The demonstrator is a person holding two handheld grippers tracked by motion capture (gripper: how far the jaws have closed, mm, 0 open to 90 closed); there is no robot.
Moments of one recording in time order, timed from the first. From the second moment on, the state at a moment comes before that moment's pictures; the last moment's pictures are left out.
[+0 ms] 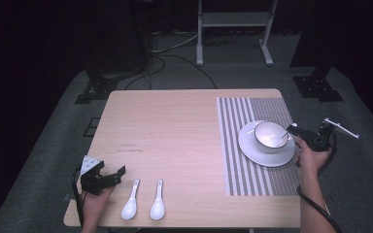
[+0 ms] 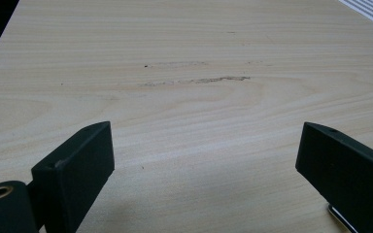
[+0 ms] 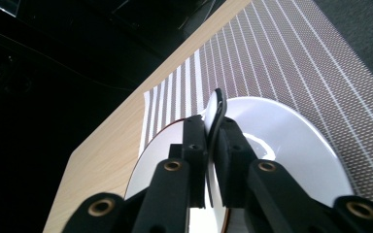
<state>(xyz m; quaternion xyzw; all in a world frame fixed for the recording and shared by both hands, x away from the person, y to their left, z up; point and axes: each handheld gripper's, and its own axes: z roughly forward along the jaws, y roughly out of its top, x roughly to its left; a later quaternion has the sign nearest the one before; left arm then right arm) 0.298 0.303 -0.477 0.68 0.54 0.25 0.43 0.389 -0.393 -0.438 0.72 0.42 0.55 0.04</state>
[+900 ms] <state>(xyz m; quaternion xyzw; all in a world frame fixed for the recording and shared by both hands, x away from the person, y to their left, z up) 0.298 0.303 -0.478 0.68 0.54 0.25 0.43 0.373 -0.407 -0.449 0.70 0.41 0.58 0.02</state>
